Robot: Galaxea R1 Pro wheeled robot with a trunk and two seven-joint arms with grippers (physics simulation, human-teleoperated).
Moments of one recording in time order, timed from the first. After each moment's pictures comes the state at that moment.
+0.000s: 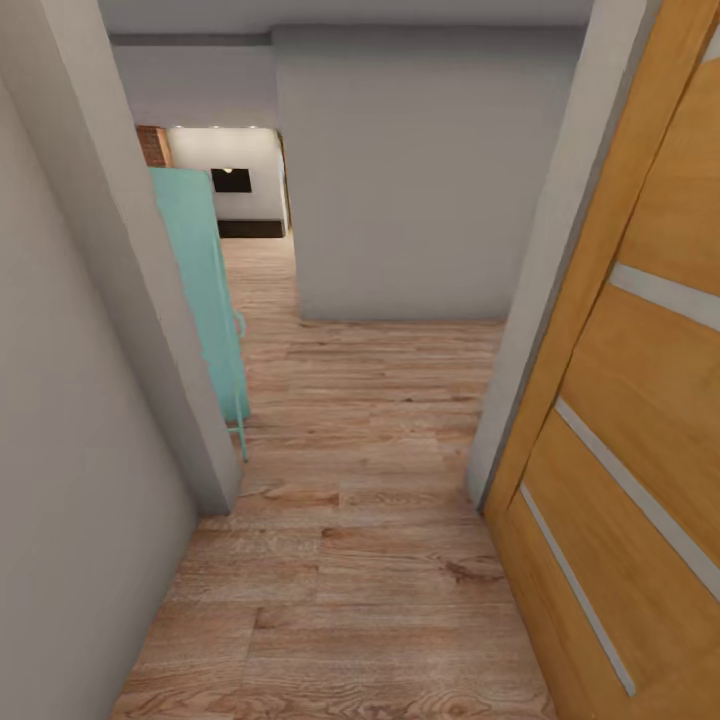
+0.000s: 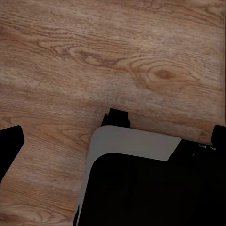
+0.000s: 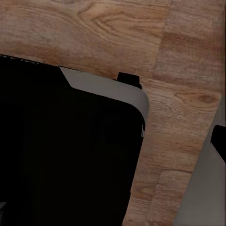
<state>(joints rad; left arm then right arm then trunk) -0.39 0.03 0.04 0.00 0.17 0.05 0.08 -0.23 0.00 0.62 0.03 -0.42 -0.10 0.04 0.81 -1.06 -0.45</state>
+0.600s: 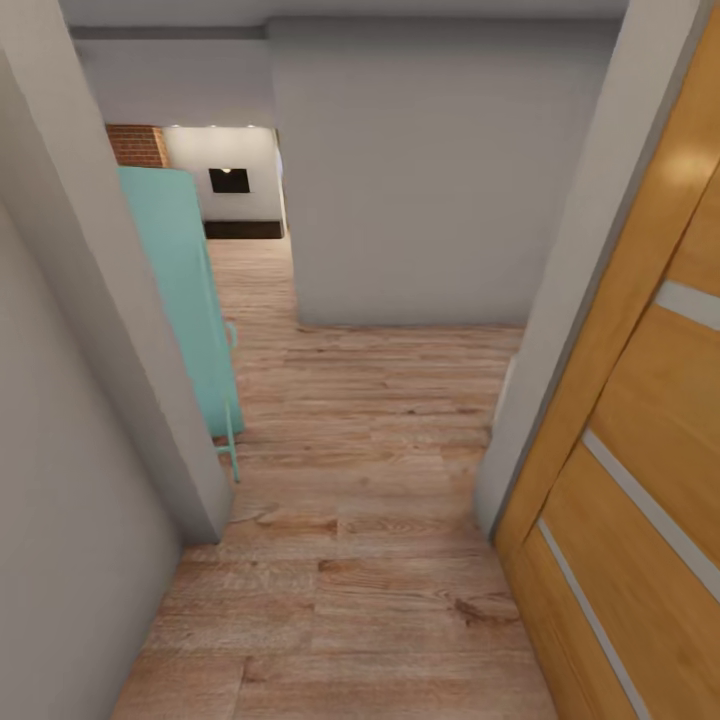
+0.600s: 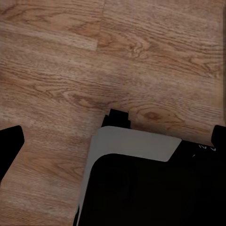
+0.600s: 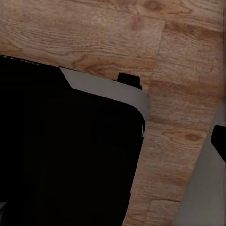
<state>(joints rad) -0.39 0.03 0.04 0.00 0.17 0.05 0.08 -0.23 0.00 0.62 0.03 -0.42 -0.10 0.04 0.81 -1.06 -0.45</state>
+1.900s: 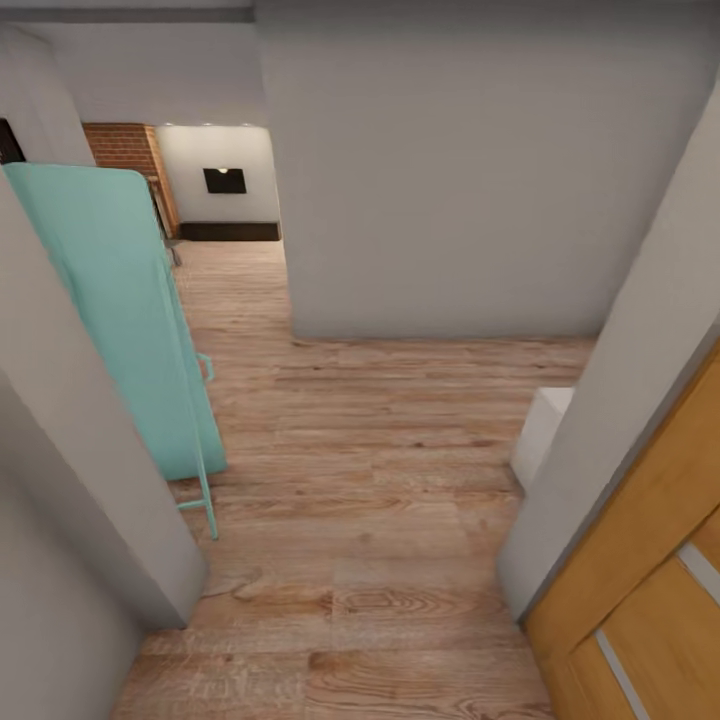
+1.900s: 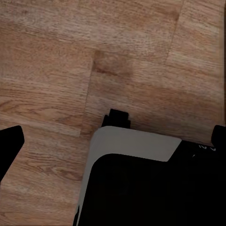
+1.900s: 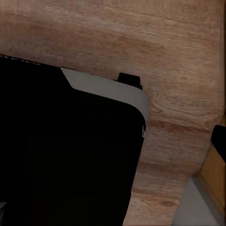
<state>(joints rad) -0.39 0.03 0.04 0.00 0.17 0.05 0.08 -0.23 0.01 0.62 0.03 -0.42 -0.10 0.04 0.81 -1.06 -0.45</state>
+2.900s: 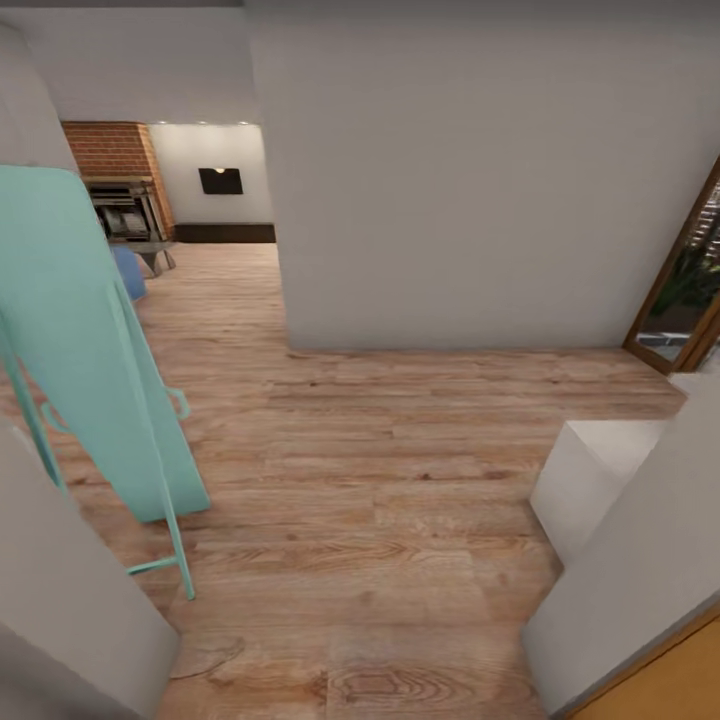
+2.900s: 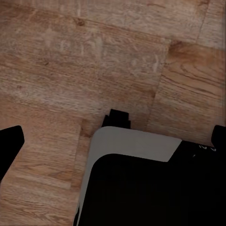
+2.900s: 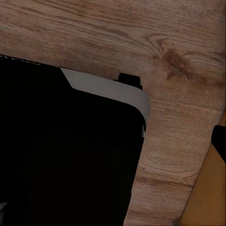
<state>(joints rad) -0.39 0.03 0.04 0.00 0.17 0.05 0.09 -0.23 0.01 0.62 0.03 -0.42 -0.10 0.04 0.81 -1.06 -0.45</state>
